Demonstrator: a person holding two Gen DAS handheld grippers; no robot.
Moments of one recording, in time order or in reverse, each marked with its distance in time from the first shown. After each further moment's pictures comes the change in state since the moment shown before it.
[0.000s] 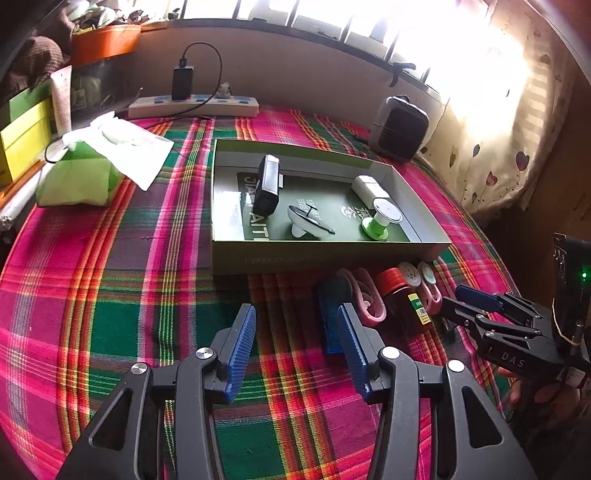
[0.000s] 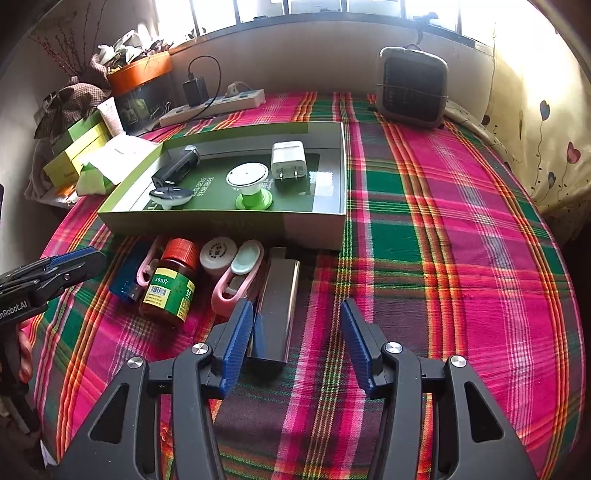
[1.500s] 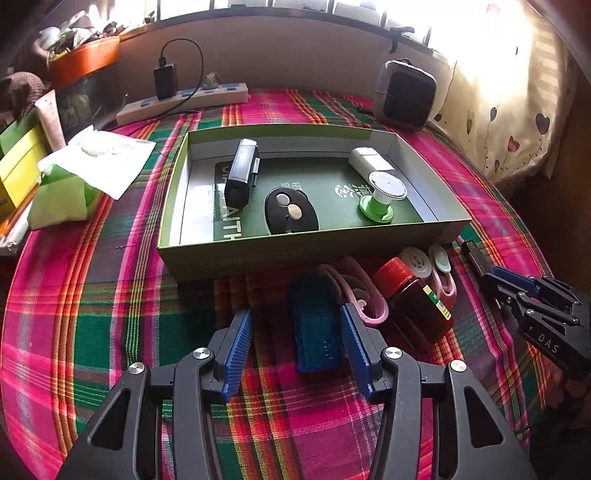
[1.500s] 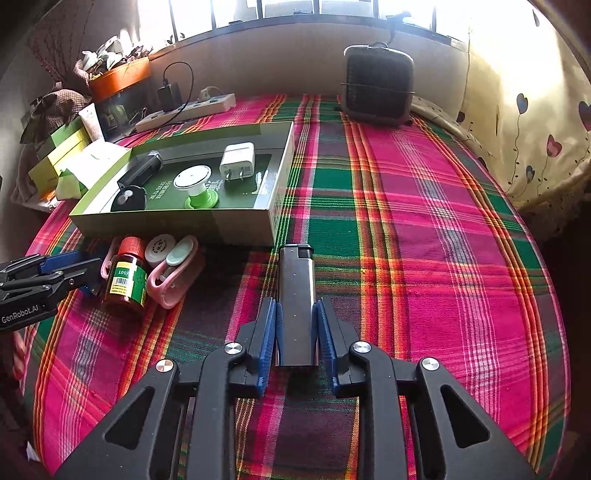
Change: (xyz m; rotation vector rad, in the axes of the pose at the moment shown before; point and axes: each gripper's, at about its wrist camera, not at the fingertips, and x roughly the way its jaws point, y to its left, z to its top) left arm 0.032 -0.038 0.008 0.095 0.071 0.151; right arm -0.005 -0.036 -0.005 0.015 -0.017 -0.061
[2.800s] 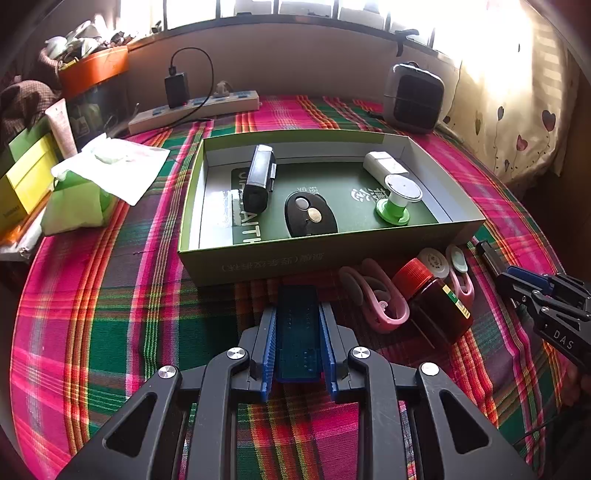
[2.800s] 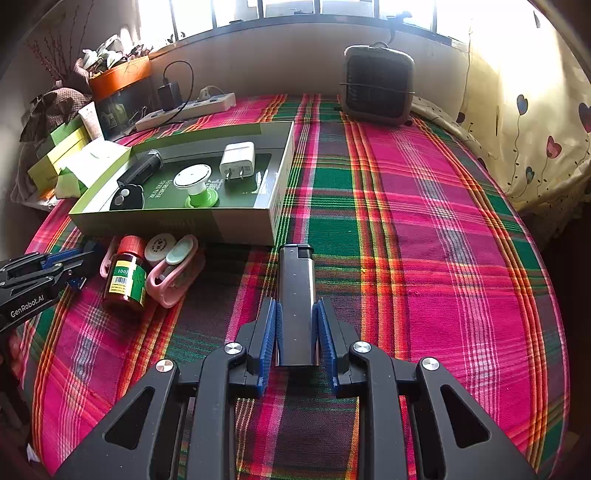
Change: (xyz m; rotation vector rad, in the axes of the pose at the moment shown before) left arm -0.003 0.006 -0.004 0.011 -0.033 0.049; right arm 0.000 0.000 -0.001 -0.001 -0.001 -0.001
